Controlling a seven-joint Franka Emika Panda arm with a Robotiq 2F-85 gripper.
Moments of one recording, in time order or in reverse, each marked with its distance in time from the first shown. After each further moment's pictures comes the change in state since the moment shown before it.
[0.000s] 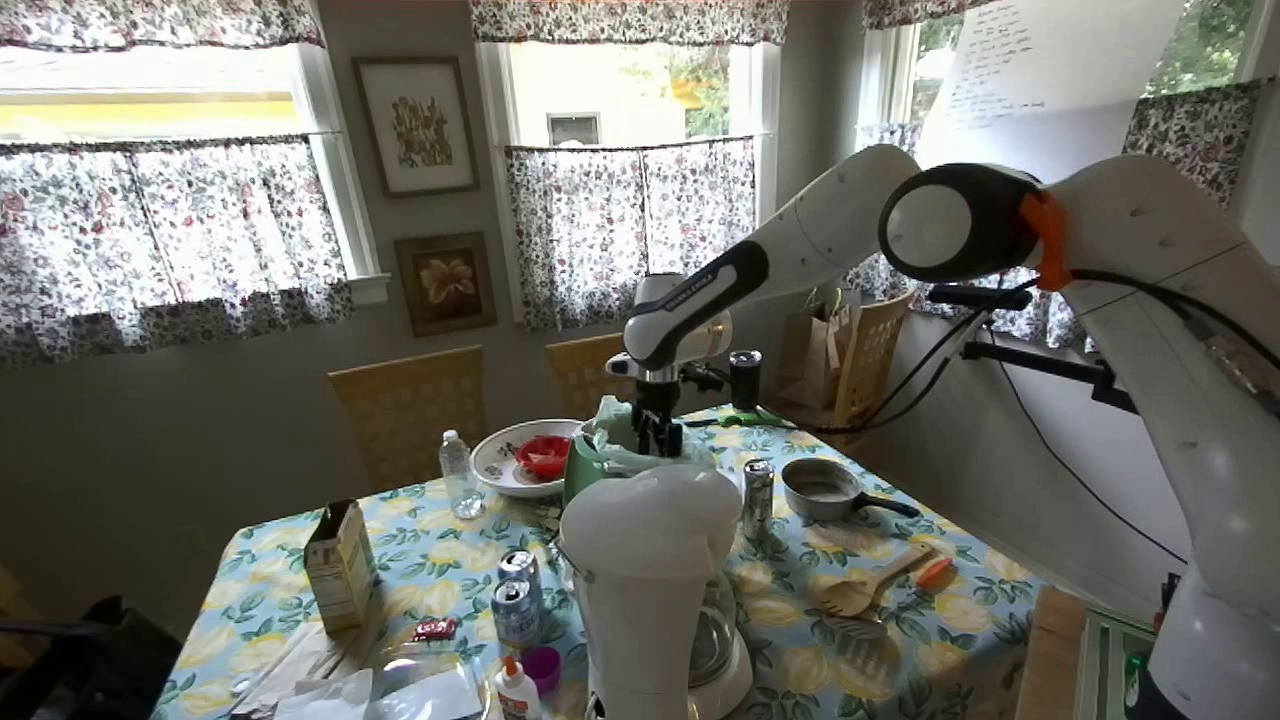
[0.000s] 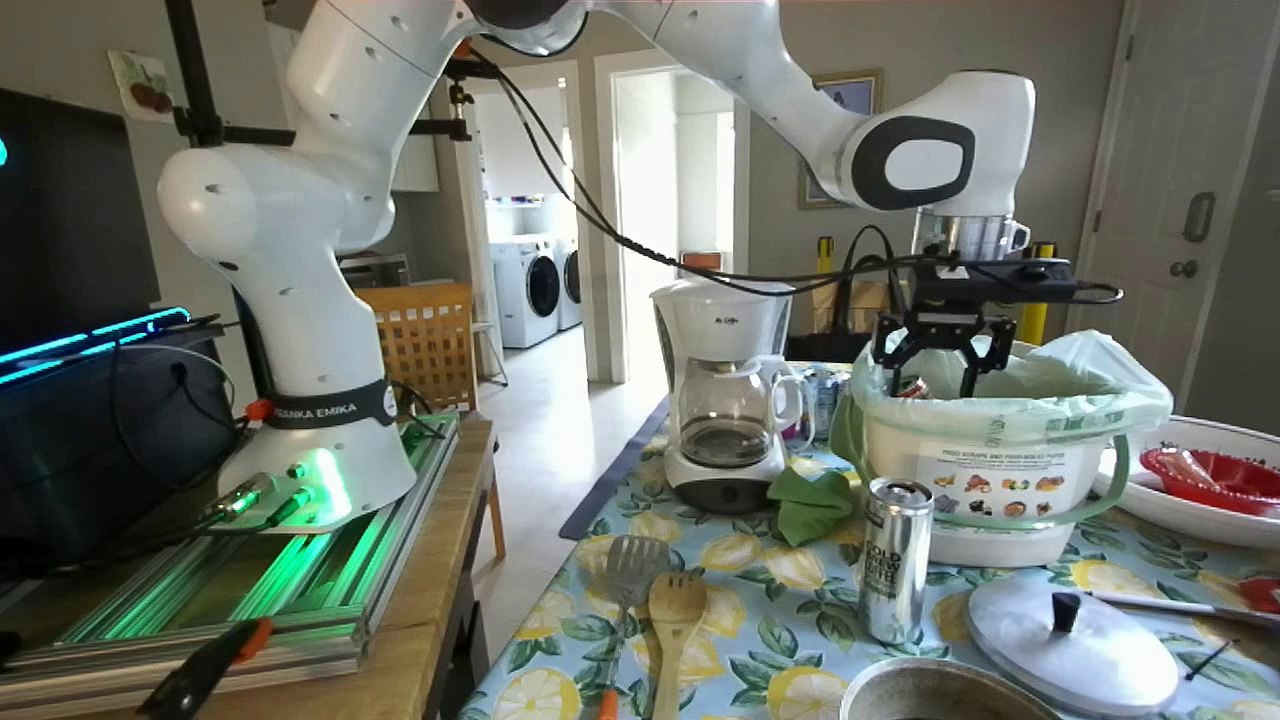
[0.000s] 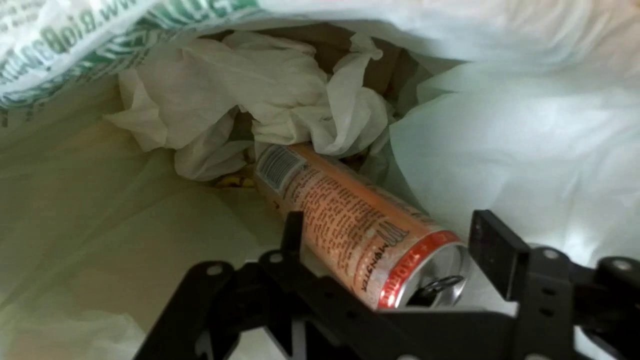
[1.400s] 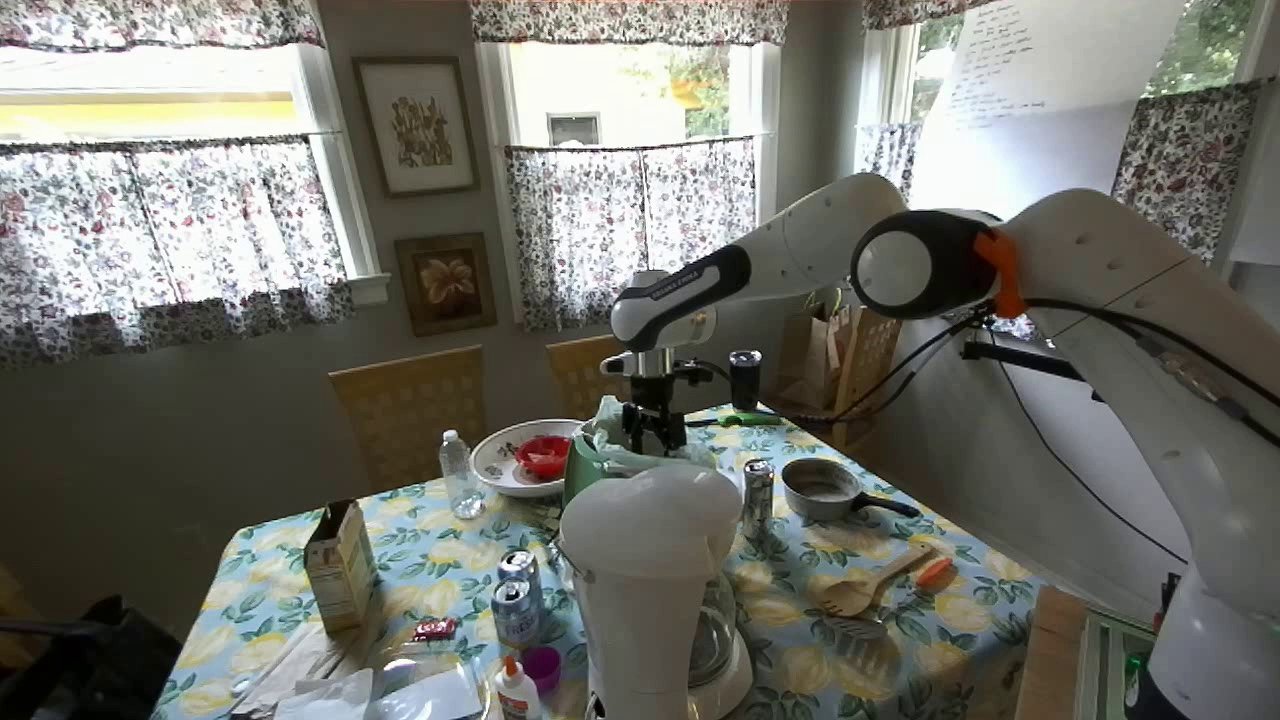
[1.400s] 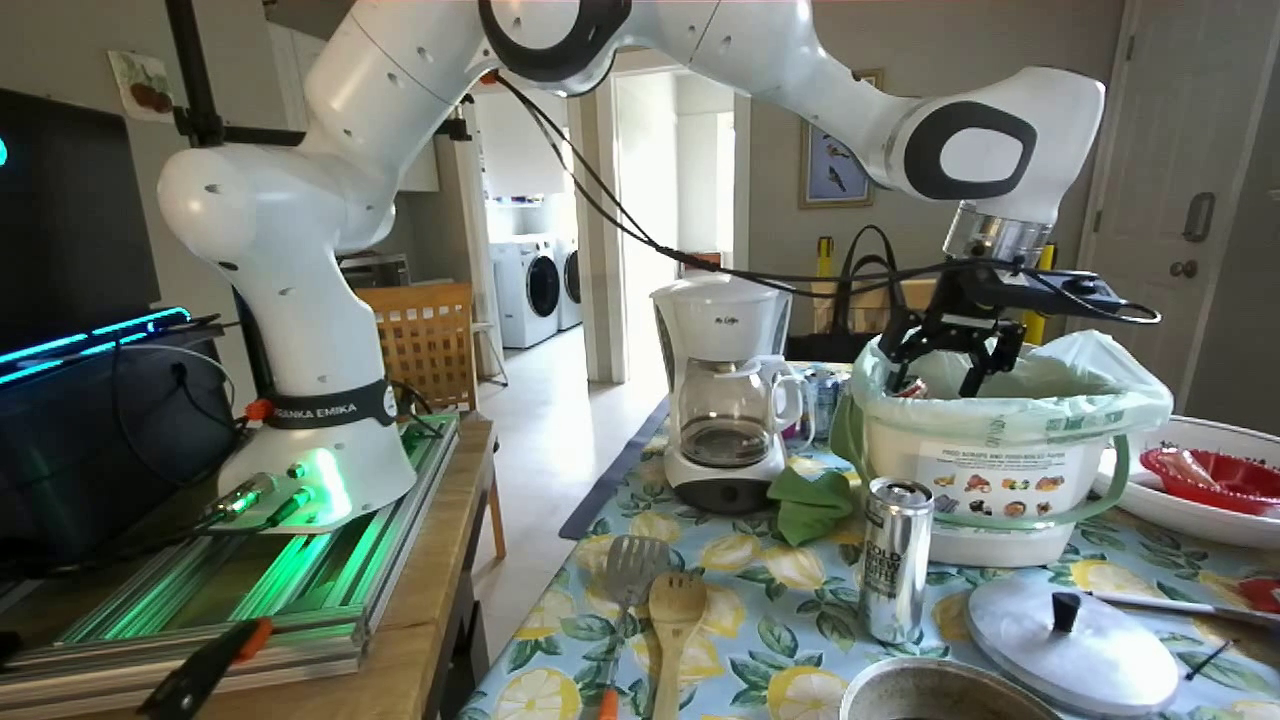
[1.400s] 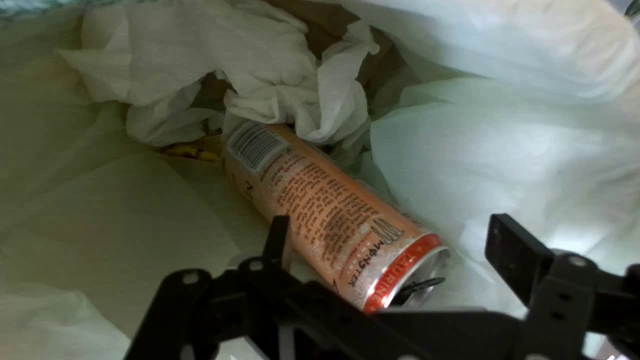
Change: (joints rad) arm -0.001 0.144 -0.005 0.279 0.043 -0.297 -0.249
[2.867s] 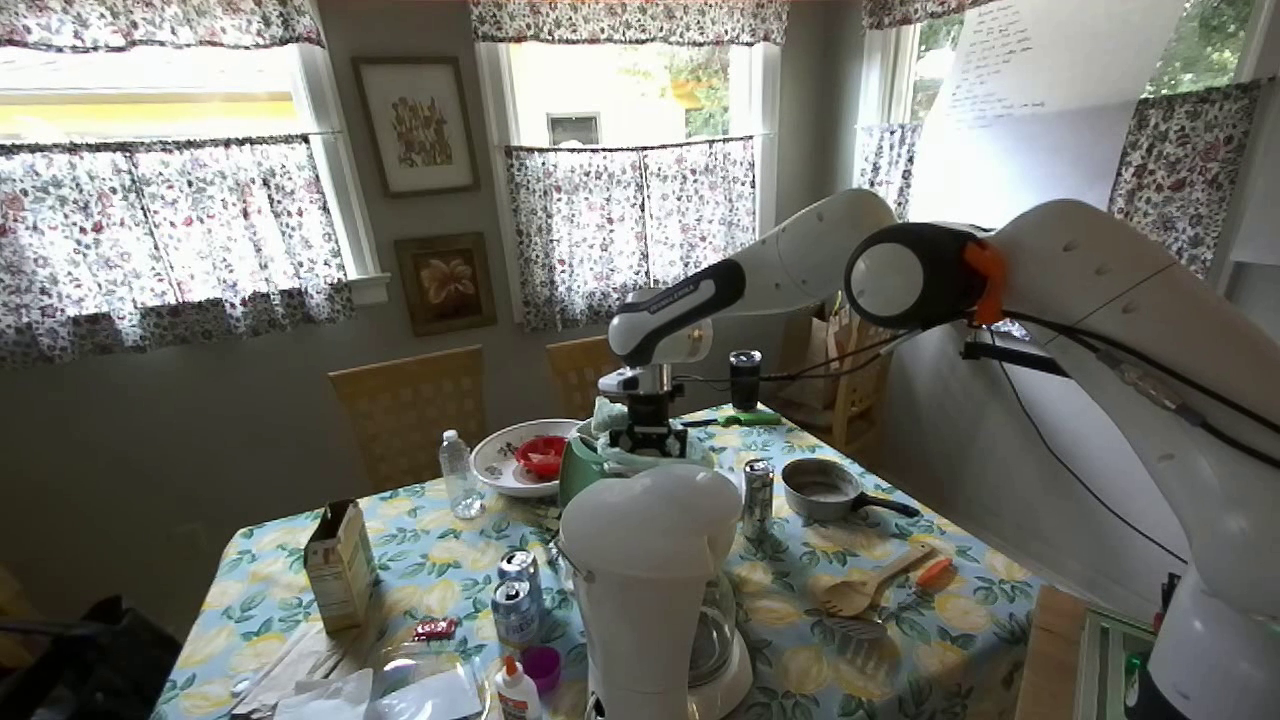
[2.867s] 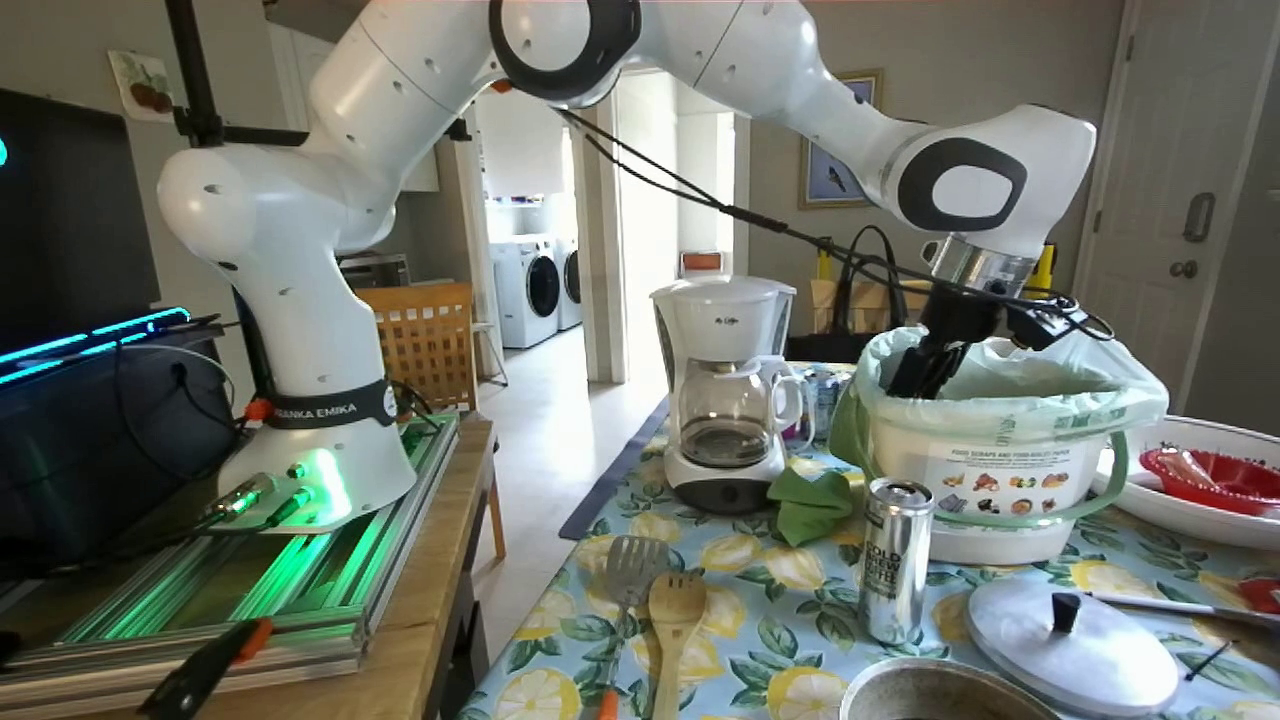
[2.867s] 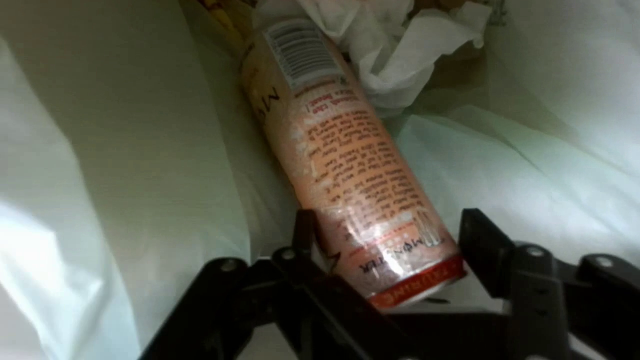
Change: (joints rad) arm -0.005 0.045 0.023 0.003 0.037 0.002 -0.728
